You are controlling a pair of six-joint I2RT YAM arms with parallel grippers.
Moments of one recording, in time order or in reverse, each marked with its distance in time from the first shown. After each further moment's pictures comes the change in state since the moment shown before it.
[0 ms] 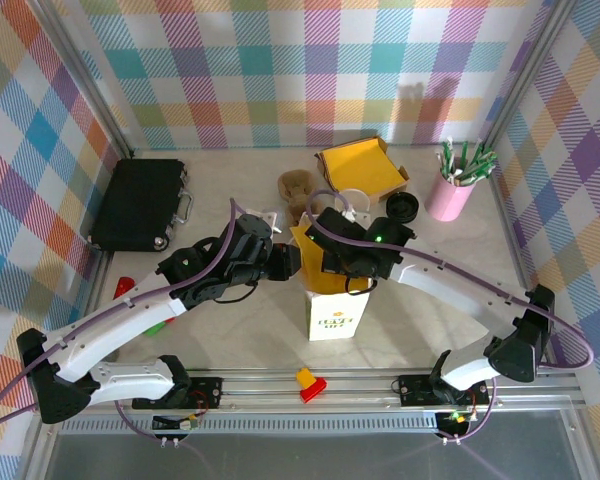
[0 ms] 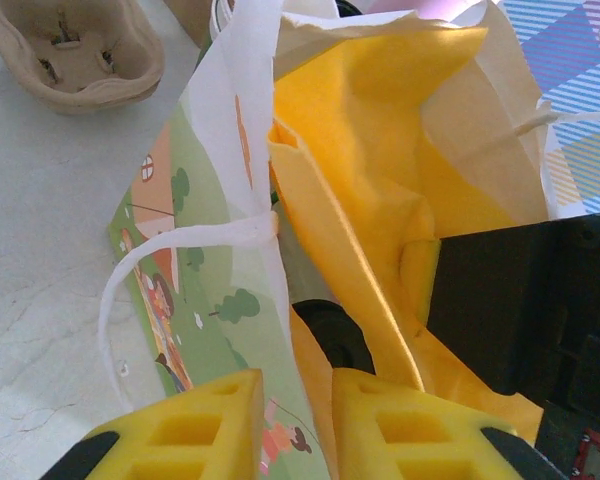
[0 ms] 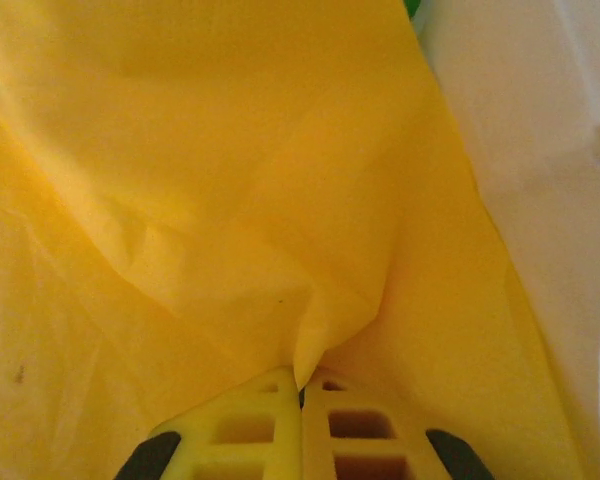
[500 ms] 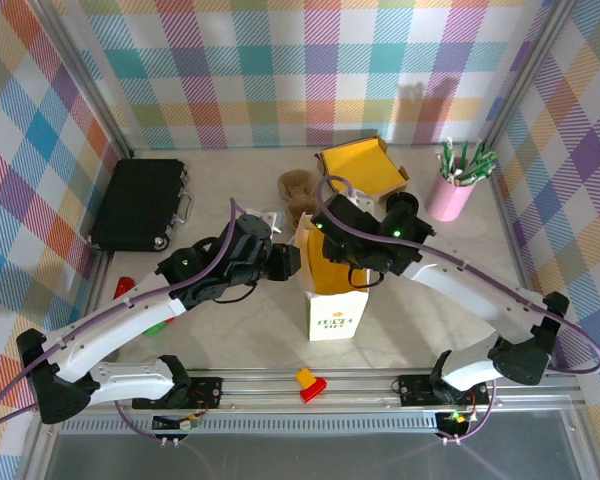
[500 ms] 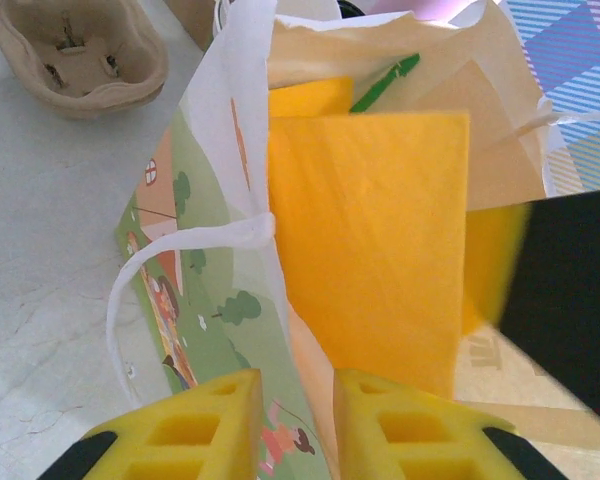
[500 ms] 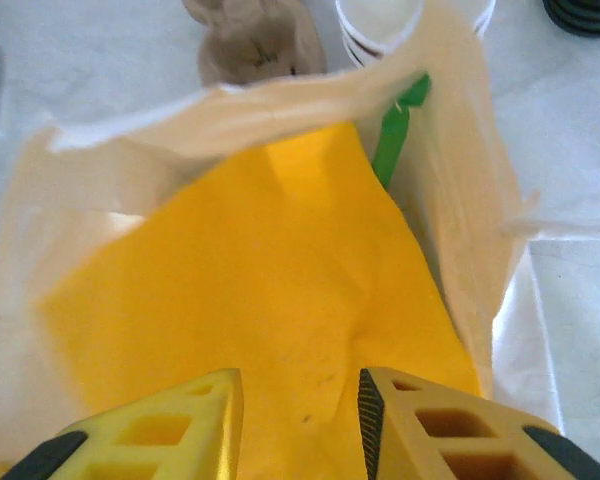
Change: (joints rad) left arm 0.000 -0.002 0.001 -0.003 -0.007 0.011; right arm 0.006 -0.047 0.135 -0.008 0.000 -0.049
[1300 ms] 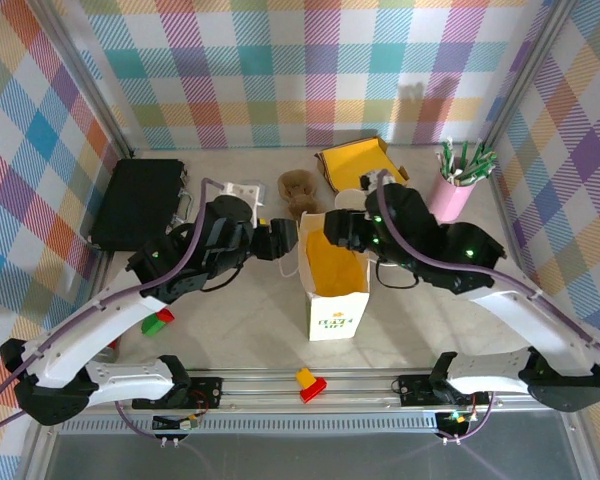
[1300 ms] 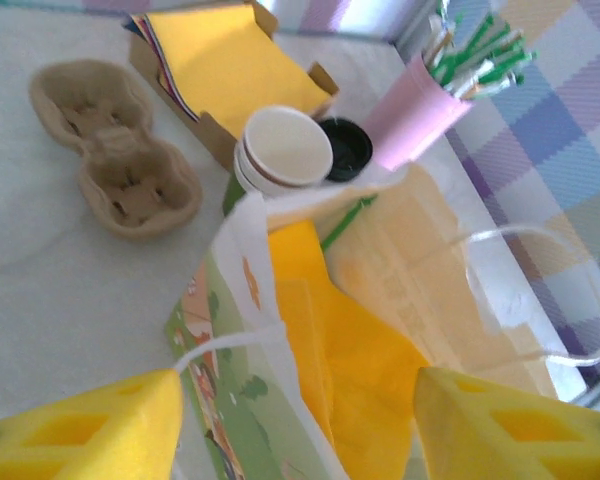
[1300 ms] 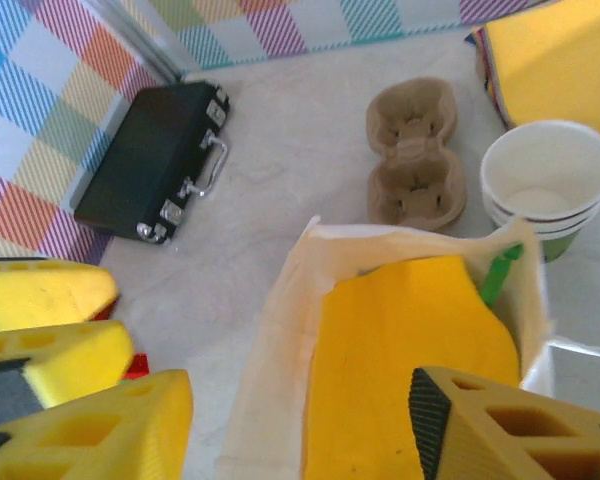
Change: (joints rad) left arm 0.001 -0.018 0.224 -0.106 -0.227 0.155; right arm -0.032 -0.235 -0.016 0.222 -0.064 -0.277
